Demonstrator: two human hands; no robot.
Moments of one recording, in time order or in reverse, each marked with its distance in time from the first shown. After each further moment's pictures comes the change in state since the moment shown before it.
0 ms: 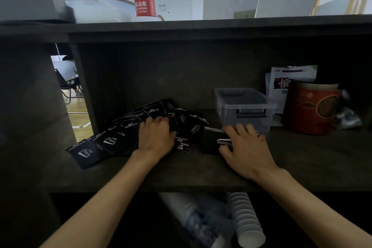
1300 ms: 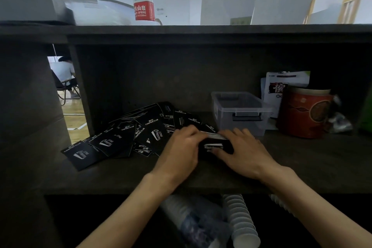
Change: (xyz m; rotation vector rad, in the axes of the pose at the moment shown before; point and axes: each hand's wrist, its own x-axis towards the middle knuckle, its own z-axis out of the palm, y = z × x) left_hand -0.051 0.054 -0.018 -0.456 0.231 0.506; right_hand 0.007 0.010 -0.011 0.159 -0.164 -0.009
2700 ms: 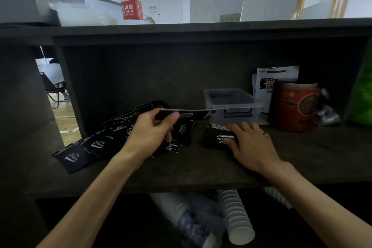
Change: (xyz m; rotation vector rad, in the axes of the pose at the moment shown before) left_hand 0.014 -0.027 -0.042 -0.733 0.017 -0.521; right_hand -0.011 0.029 -0.007 -0.158 0.119 0.114
